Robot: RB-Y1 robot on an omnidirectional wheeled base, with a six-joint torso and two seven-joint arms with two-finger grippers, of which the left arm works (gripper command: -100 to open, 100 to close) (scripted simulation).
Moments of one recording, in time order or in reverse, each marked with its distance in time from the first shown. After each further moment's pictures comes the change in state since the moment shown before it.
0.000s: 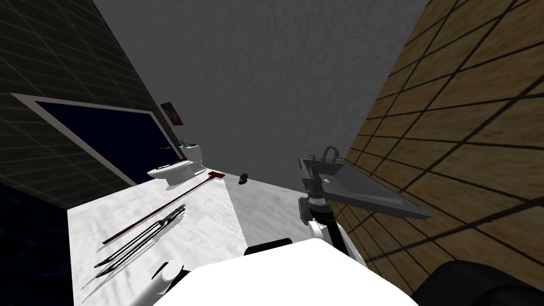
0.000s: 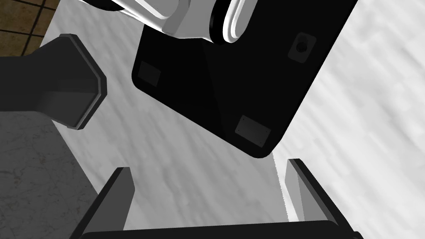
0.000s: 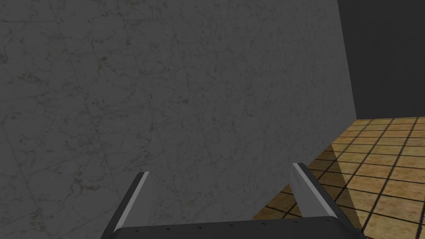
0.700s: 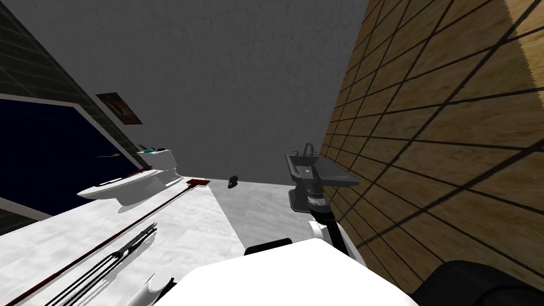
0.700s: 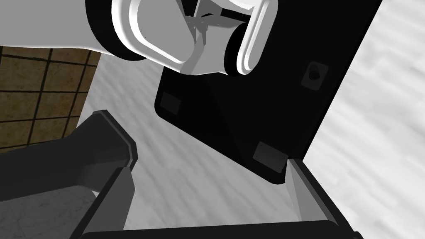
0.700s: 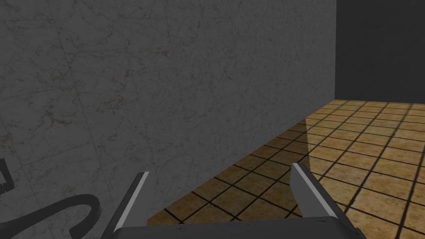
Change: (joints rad) arm 0.041 0.046 -0.021 -0.013 0.107 0.099 -0.130
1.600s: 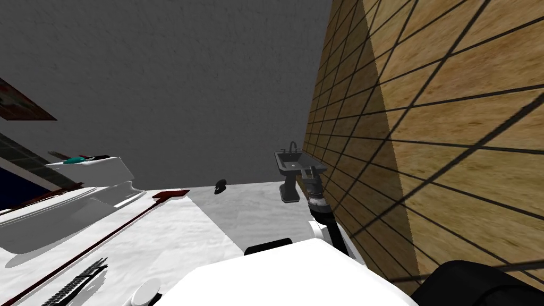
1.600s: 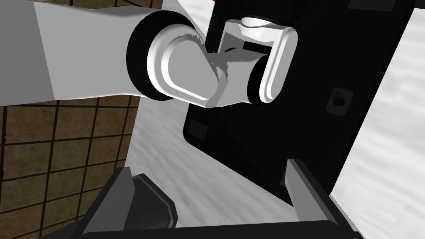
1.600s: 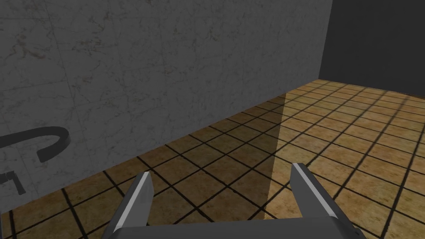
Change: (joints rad) arm 0.045 0.047 -0.025 -0.019 0.112 0.104 -0.140
